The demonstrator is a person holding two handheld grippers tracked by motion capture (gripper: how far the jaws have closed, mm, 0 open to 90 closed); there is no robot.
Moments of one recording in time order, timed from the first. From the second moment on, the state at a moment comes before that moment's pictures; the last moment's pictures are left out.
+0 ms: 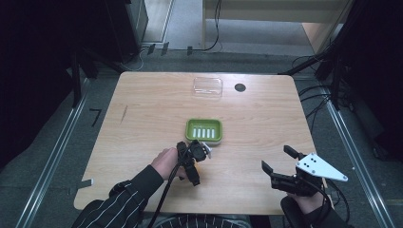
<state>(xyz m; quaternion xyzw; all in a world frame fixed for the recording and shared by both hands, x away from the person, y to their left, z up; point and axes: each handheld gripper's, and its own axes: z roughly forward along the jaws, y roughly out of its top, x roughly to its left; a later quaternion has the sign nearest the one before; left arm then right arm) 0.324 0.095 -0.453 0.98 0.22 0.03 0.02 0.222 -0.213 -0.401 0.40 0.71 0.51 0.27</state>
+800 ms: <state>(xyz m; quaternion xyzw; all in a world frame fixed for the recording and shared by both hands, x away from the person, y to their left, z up) 0.326 0.099 -0.461 0.98 0.22 0.02 0.02 0.222 -0.213 -0.401 0.40 0.71 0.51 0.27</state>
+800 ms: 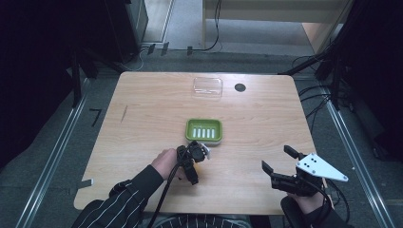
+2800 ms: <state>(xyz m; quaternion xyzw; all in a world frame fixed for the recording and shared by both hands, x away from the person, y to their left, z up) 0.349 0.084 -0.432 0.98 0.19 0.02 0.03 0.217 -0.219 -0.402 0.41 0.71 0.51 0.27</state>
